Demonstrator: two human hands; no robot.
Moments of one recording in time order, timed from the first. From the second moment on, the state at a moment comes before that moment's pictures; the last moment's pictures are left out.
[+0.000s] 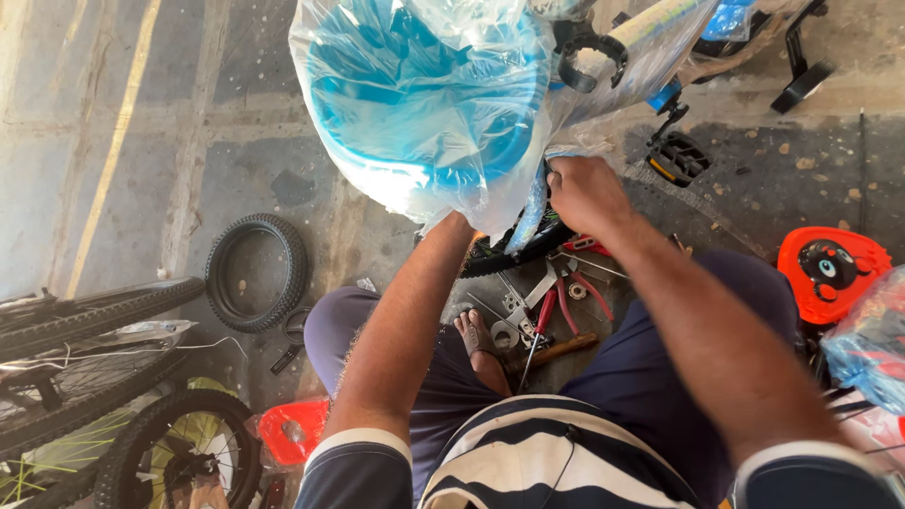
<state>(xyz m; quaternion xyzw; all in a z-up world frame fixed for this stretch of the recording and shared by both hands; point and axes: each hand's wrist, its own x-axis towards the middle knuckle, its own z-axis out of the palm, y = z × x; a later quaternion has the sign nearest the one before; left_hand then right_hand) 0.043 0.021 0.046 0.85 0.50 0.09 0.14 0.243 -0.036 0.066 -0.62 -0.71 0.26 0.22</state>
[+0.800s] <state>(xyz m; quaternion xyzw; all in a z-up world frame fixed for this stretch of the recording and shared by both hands) 0.051 0.019 0.046 0.84 0.53 0.07 0.11 0.248 -0.073 0.023 -0.57 -0.73 0.13 0.35</state>
